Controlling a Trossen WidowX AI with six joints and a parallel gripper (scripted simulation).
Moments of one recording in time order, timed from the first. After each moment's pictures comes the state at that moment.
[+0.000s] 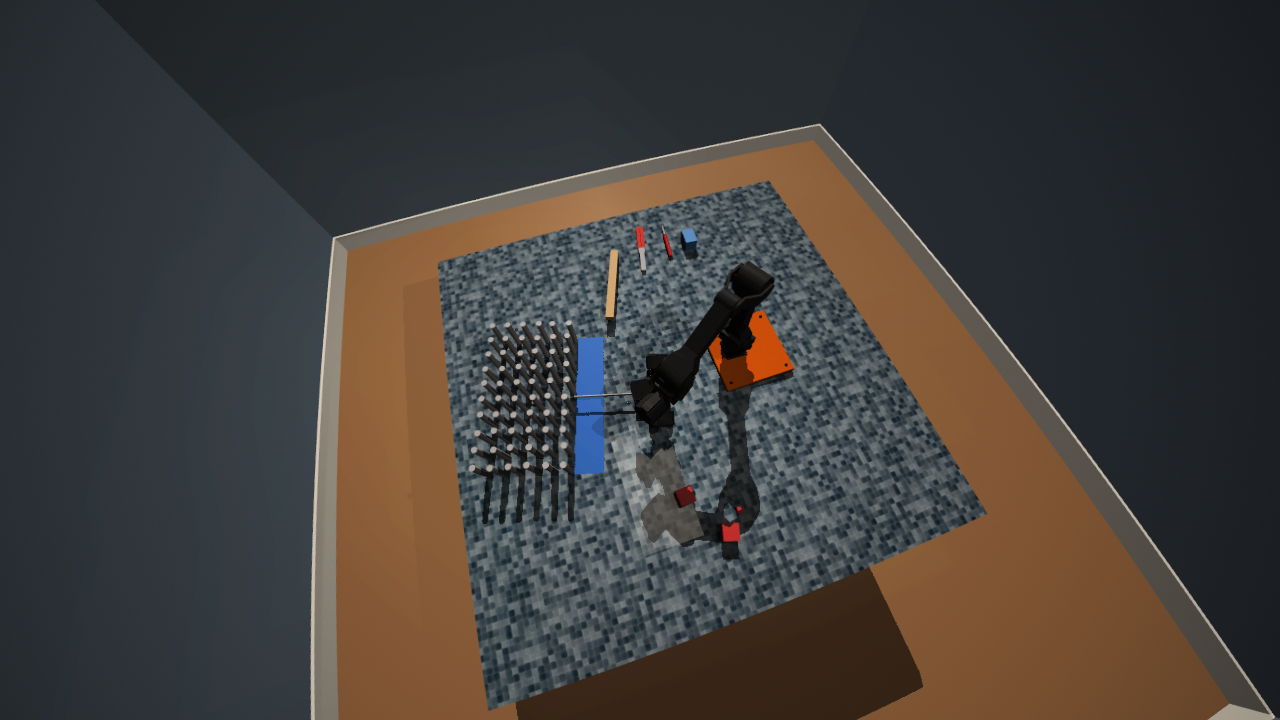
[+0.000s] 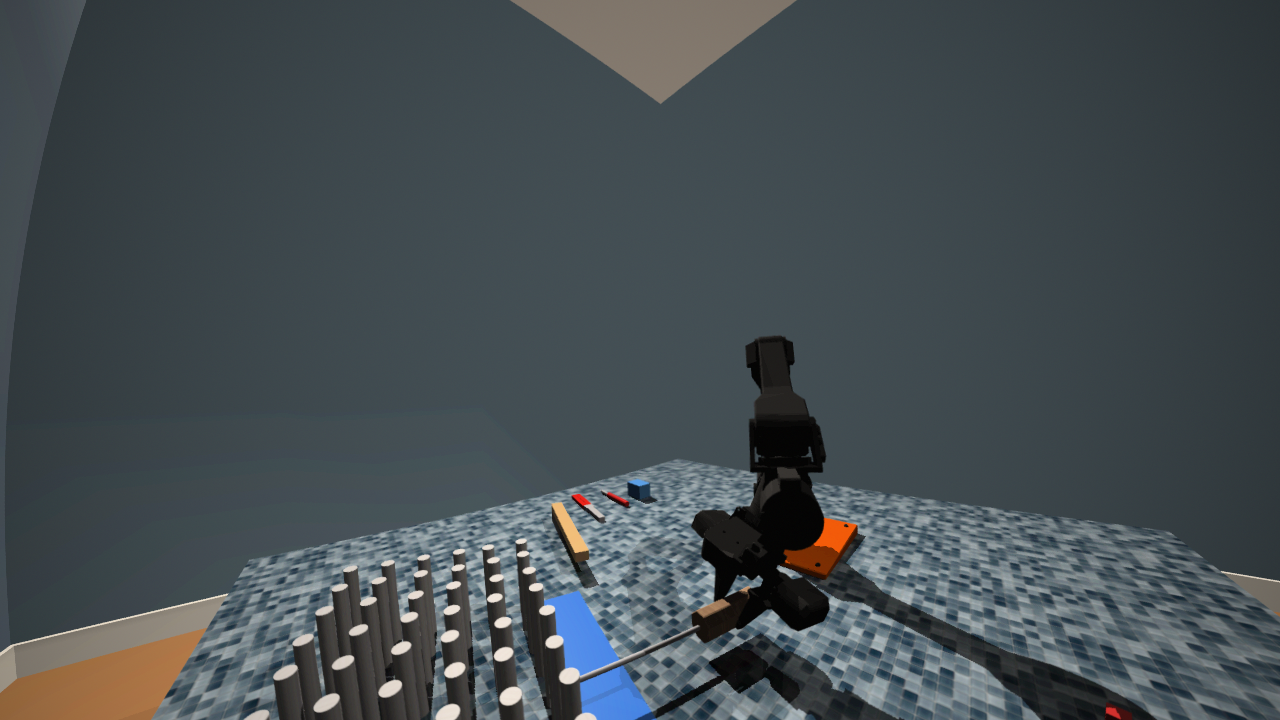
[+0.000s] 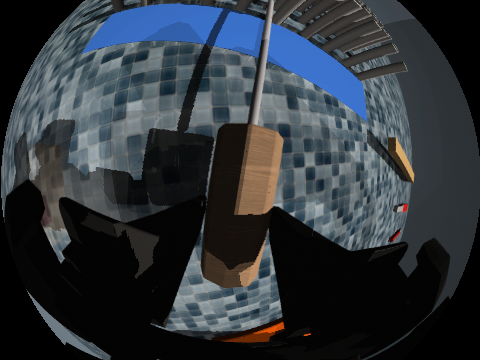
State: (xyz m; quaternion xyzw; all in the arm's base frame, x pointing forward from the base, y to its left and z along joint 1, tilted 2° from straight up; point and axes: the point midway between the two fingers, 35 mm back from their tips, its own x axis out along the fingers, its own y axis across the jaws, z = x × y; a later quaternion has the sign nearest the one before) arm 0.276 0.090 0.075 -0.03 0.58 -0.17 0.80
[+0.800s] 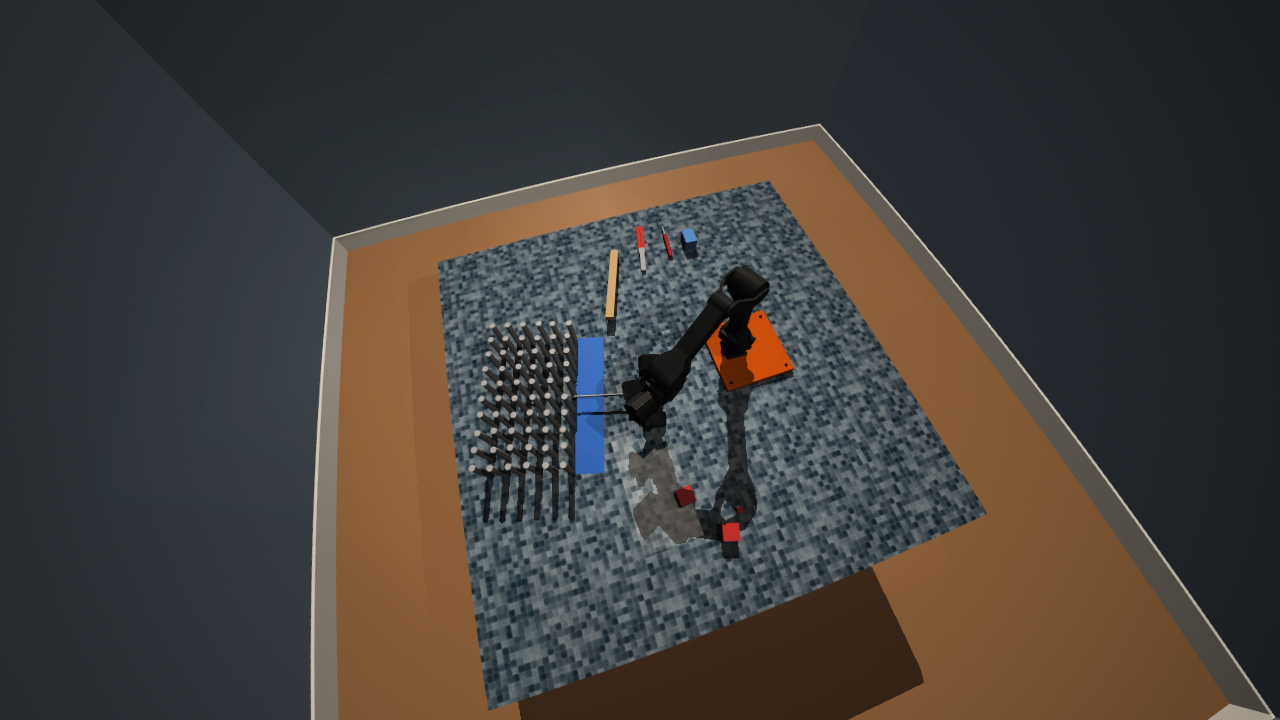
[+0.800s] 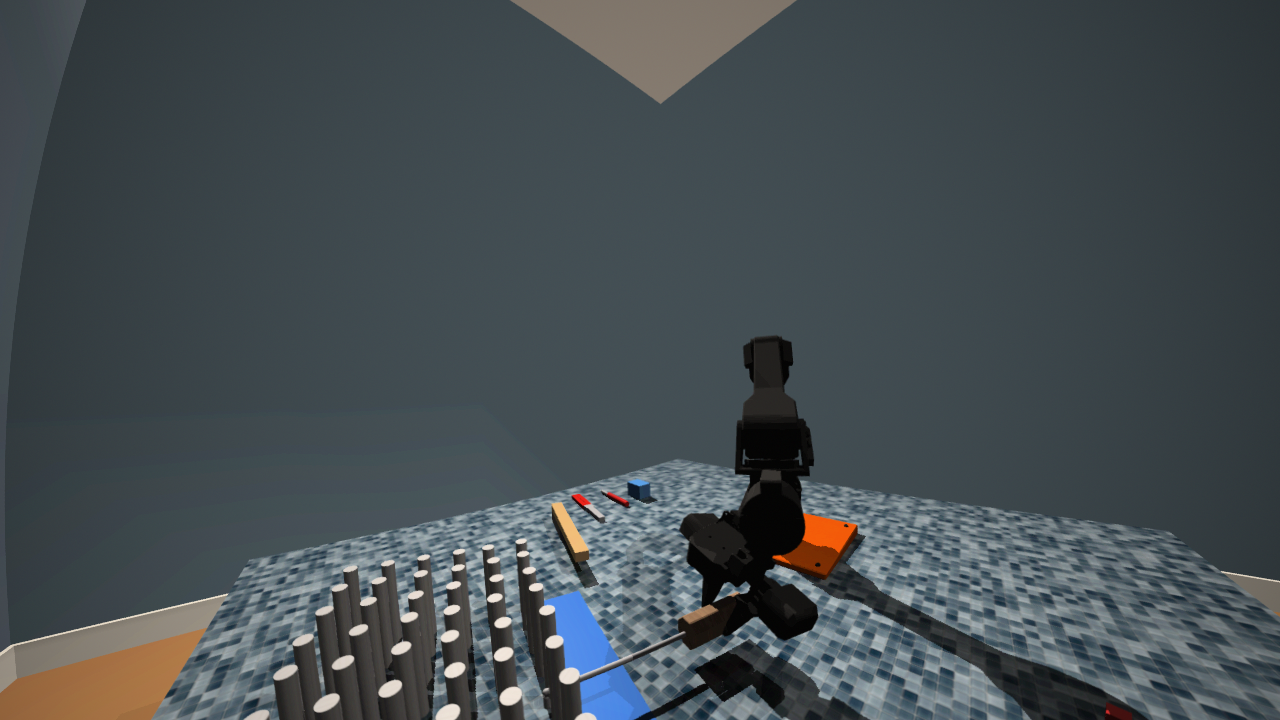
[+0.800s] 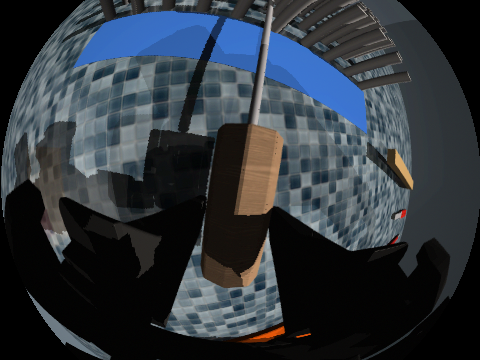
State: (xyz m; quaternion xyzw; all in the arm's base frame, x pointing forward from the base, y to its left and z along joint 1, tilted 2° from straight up) arm 0.296 0.086 0.077 -0.03 0.58 -0.17 0.80
